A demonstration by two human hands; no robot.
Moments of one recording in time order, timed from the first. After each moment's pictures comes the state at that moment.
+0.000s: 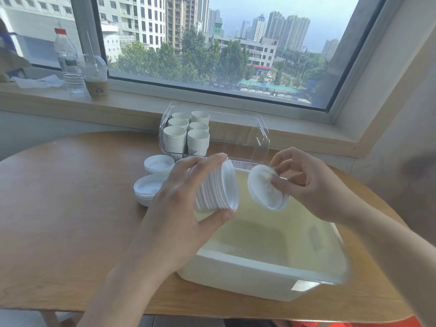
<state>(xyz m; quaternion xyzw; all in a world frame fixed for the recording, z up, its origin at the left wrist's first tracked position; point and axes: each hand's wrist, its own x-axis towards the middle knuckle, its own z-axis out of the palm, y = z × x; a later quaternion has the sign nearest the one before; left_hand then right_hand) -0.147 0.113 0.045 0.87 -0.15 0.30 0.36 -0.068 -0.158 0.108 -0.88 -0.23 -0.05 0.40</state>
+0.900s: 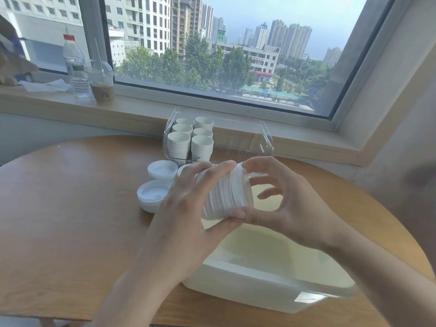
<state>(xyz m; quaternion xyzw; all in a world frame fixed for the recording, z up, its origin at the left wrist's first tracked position) -0.141 0.108 0.042 0.86 -0.15 0.33 0.35 -0.105 -0.106 0.115 -0.86 -0.31 -0.04 0.39</state>
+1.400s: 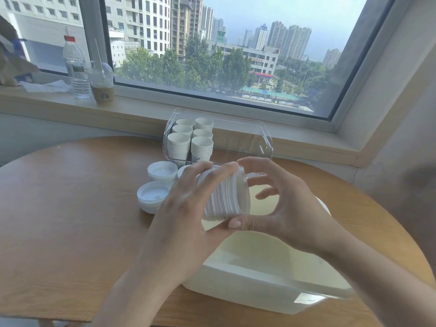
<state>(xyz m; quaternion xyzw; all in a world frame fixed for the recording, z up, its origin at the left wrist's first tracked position) -0.142 0.110 0.041 0.86 -0.16 0.33 0.34 -0.110 -0.099 0.116 -0.86 -0.34 -0.07 0.38</state>
